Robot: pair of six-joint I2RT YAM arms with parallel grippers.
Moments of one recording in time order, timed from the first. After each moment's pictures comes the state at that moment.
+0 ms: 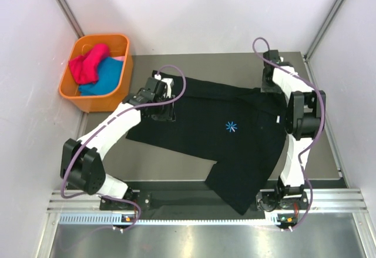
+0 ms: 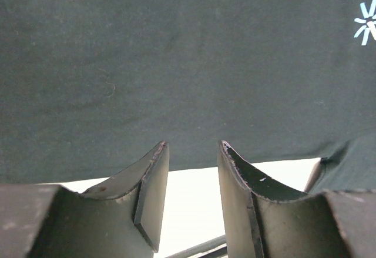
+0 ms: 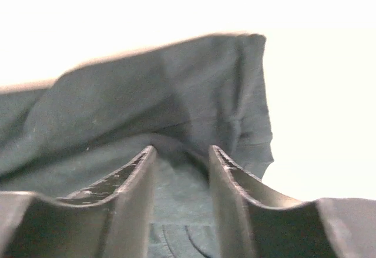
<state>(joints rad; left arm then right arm) -0.47 1.44 1.17 -0.65 0.07 -0.31 0.08 2.09 1.69 -0.72 0.34 0.18</state>
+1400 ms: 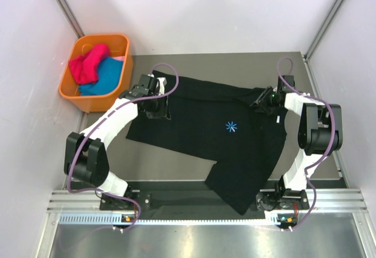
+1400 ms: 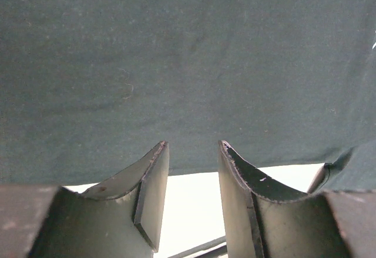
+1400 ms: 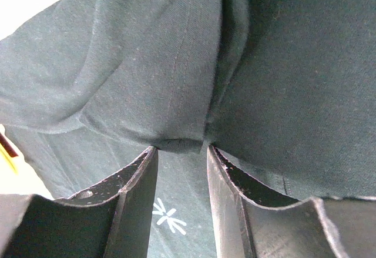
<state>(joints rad) -0.35 1.52 1.18 -0.66 0.16 -0.29 -0.06 1.83 1.10 -0.26 -0.34 0.71</state>
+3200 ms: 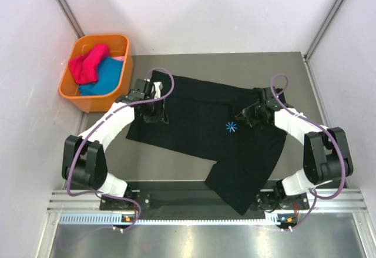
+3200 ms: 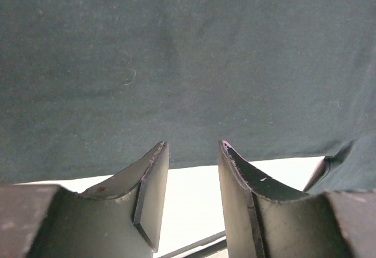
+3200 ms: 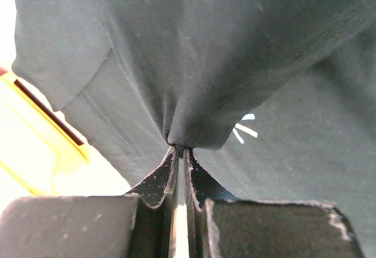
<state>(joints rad) -0.30 1.49 1.10 -0.62 0.22 -0.29 0.21 1.50 0.86 -0.31 -0.20 1.28</state>
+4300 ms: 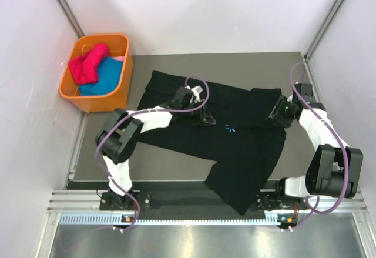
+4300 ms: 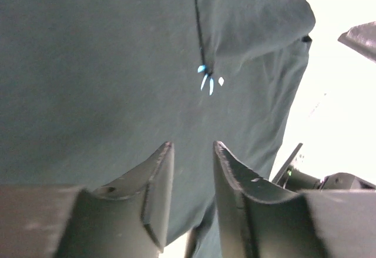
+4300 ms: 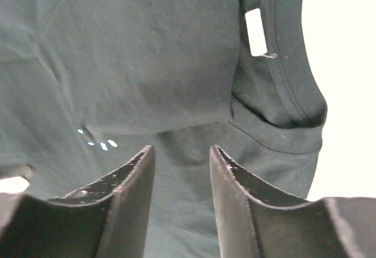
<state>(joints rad) -0.59 1.85 1.09 0.08 0.48 -0.77 -0.13 1.37 0.94 -0.60 -0.19 0.46</state>
